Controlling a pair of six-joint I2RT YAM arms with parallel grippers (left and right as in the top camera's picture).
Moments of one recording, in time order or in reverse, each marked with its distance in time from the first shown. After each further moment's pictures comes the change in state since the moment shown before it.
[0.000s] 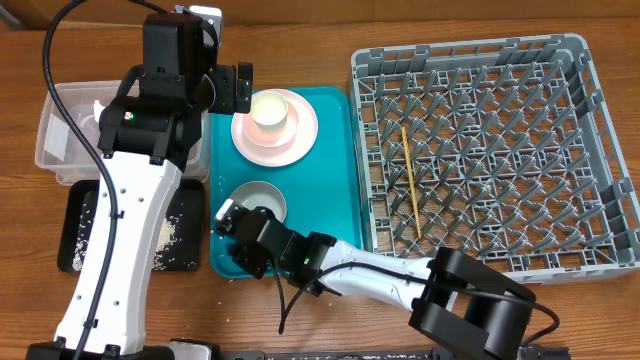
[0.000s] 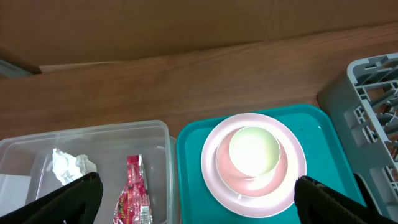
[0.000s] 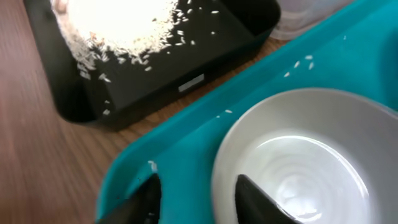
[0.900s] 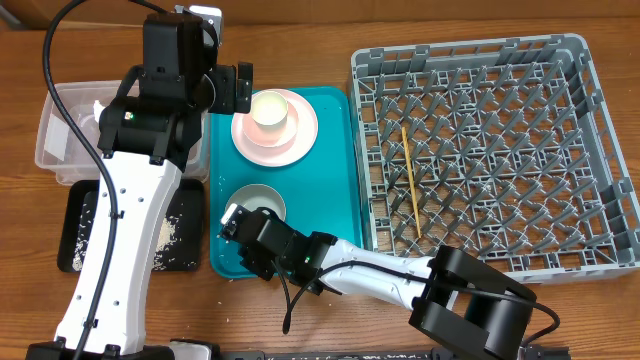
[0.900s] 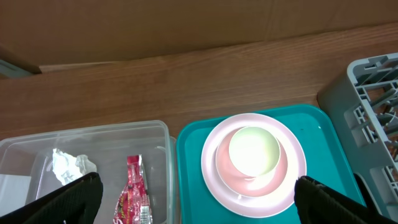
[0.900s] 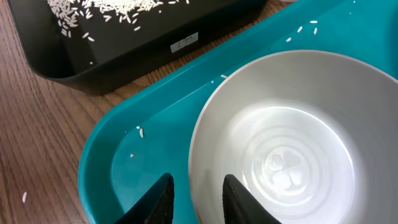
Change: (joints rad) left arm 0.000 0.000 0.000 0.000 0.000 0.000; right arm -0.002 0.000 0.000 -0.094 0.003 -0.046
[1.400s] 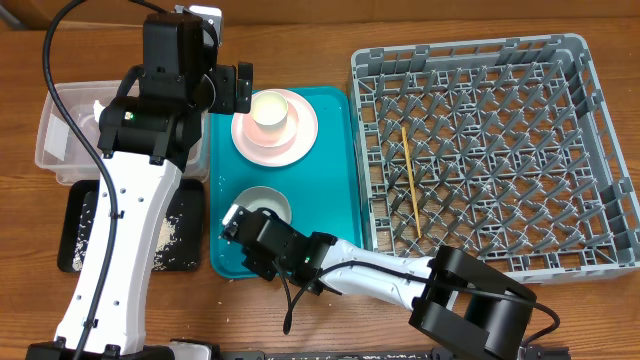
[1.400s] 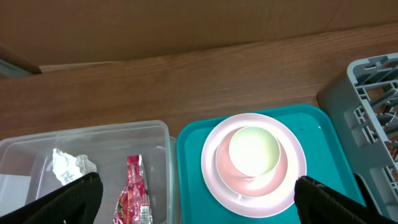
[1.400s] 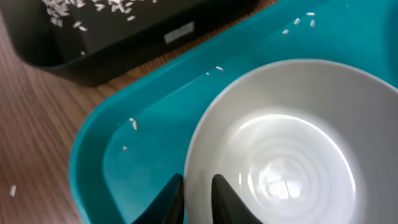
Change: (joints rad) left arm 0.000 0.000 0.000 0.000 0.000 0.000; right arm 0.000 0.000 0.000 -0.023 0.019 -0.010
